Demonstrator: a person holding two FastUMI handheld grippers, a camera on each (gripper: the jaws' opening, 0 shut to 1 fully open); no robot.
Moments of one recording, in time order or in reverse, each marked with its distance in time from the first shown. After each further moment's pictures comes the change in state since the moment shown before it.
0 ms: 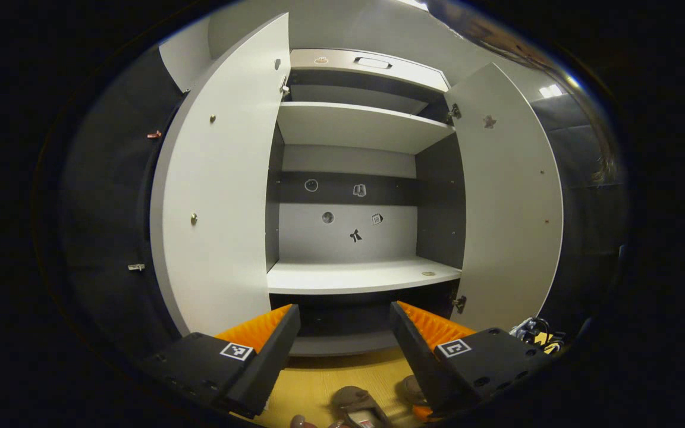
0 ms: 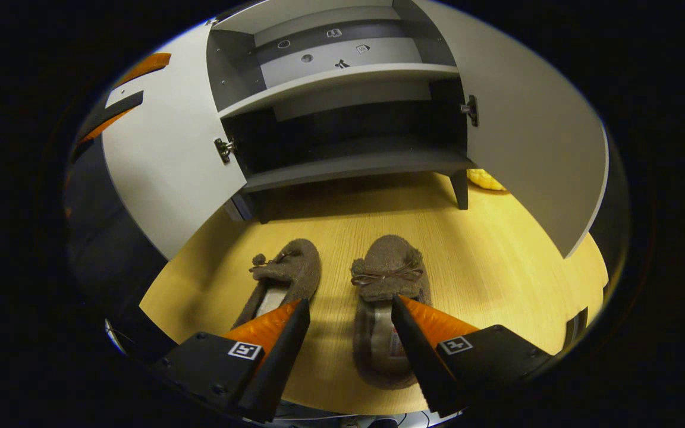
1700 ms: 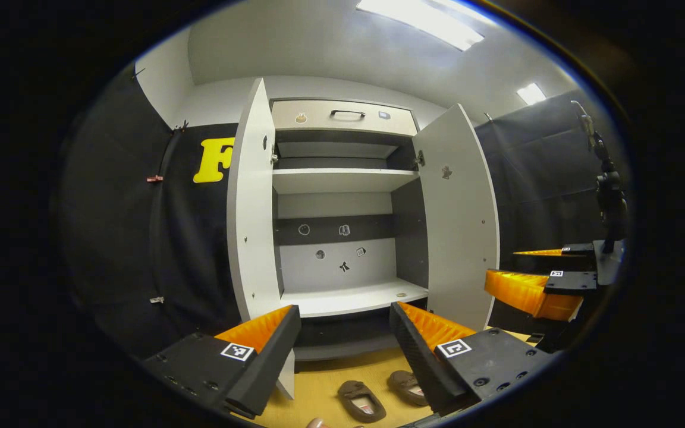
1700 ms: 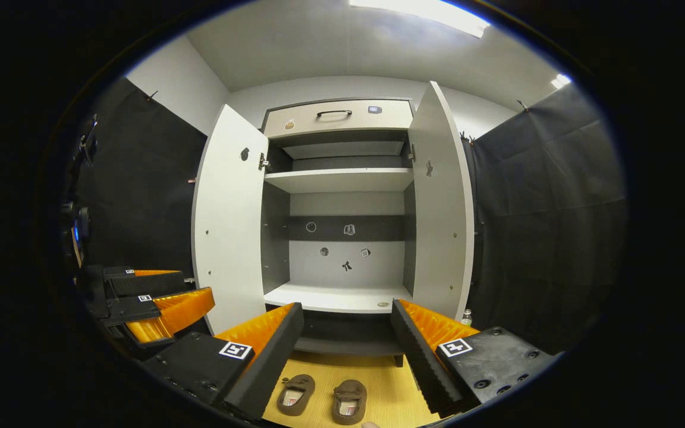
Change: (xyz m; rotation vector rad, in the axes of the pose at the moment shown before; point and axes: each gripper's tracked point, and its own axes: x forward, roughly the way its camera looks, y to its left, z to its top) left arm -0.147 -0.022 0.117 0.077 -0.097 -0.061; right arm -0.341 0.069 0.257 -0.200 -0.779 -0.057
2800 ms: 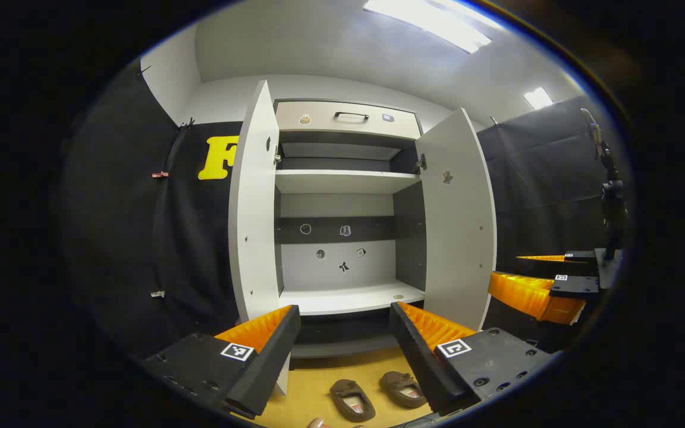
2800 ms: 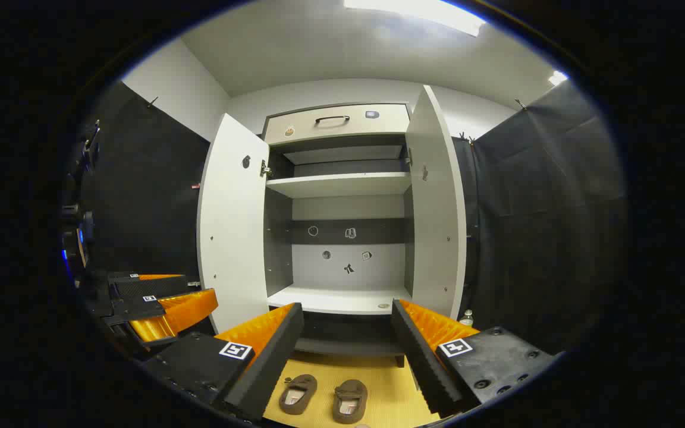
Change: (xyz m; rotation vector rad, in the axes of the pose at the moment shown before) left arm -0.013 -0.010 0.009 -0.023 0.006 0.031; right arm -0.017 -0.010 0.007 0.017 -0.023 0.022
